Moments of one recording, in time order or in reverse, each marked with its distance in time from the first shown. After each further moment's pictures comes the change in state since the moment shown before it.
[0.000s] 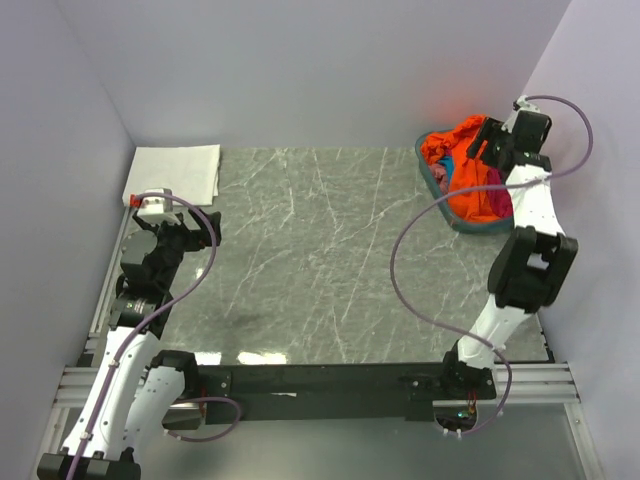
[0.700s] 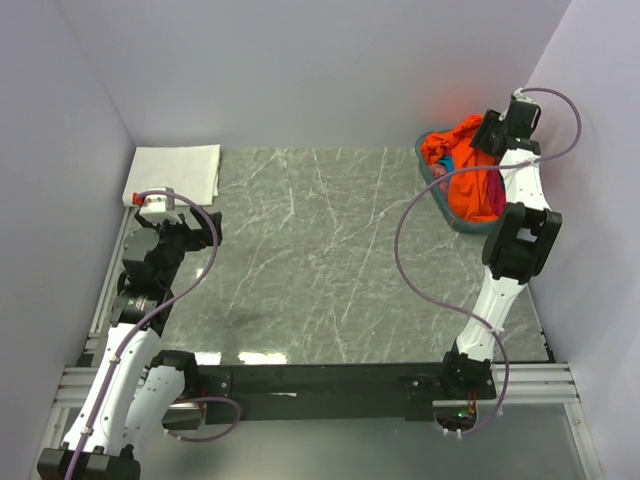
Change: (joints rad) left arm 0.000 0.021 0.000 -0.001 0.000 0.001; right arm 0.010 0.357 0.363 -0.034 0.118 0.042
